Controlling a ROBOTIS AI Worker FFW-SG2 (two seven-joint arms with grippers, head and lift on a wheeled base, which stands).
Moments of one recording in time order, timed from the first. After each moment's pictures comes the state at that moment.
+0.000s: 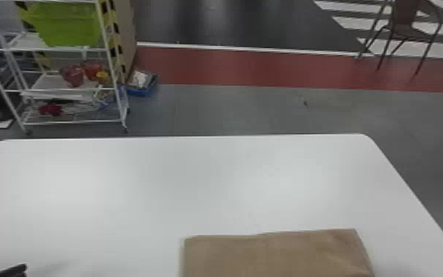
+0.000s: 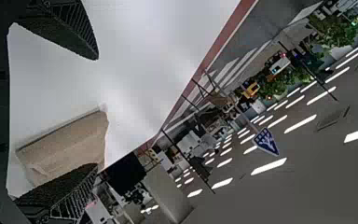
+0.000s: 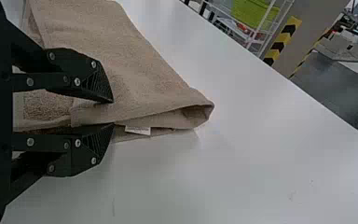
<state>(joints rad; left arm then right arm) 0.31 0.00 0.74 -1.98 0.08 1.05 -1.57 0.32 0.00 -0.77 -2.13 0.19 1.49 1.36</state>
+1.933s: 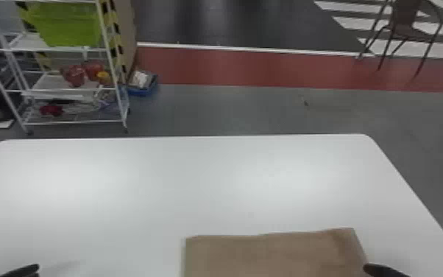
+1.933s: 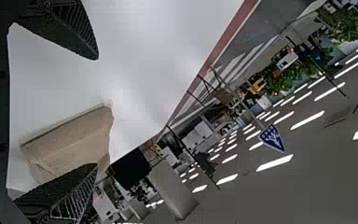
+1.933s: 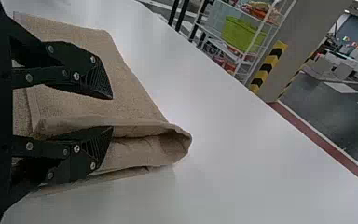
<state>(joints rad) 0.31 0.00 0.71 -1.98 0.08 1.05 -1.57 0.29 0.00 -0.77 -2.21 0.13 1.57 1.36</state>
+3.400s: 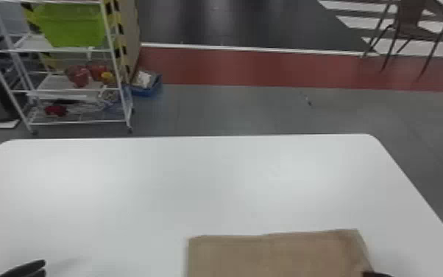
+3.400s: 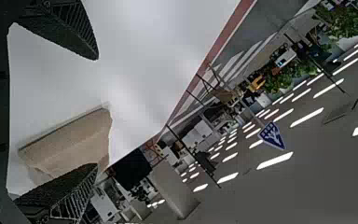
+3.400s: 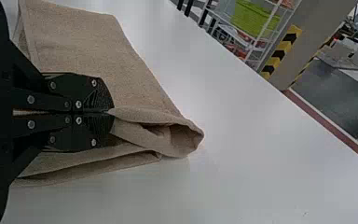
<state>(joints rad) 0.30 0.00 0.71 -1.96 0.07 1.01 -1.57 0.29 0.00 -0.73 -2.21 0.21 1.57 1.36</state>
